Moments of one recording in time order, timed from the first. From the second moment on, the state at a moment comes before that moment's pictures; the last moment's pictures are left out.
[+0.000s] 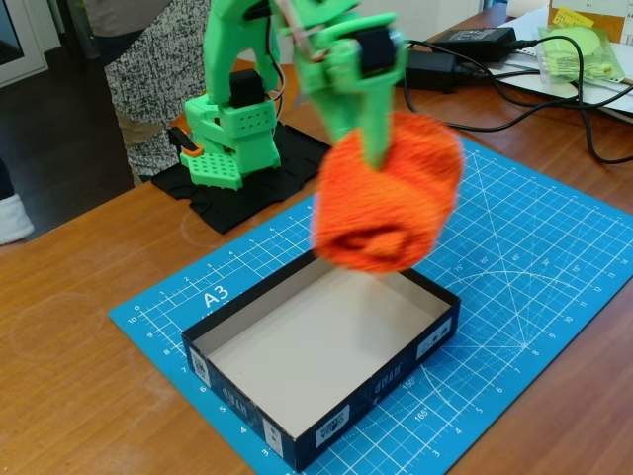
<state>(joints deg) 24.2 77.5 42.6 93.0 -9.8</state>
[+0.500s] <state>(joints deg) 31.2 66.7 43.2 89.6 -11.2</state>
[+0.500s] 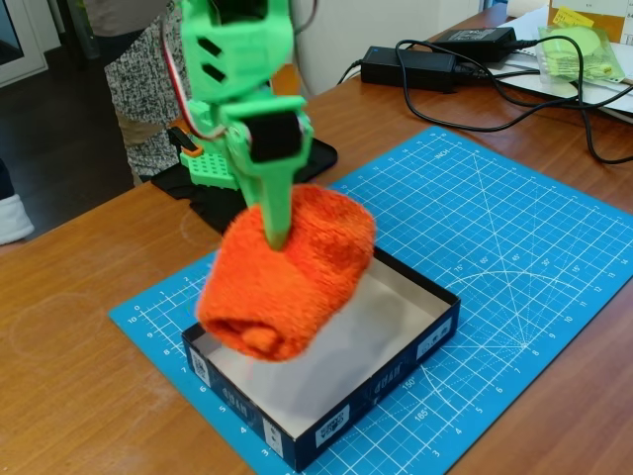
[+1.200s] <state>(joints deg) 28.7 34.6 16.4 93.7 -9.3</state>
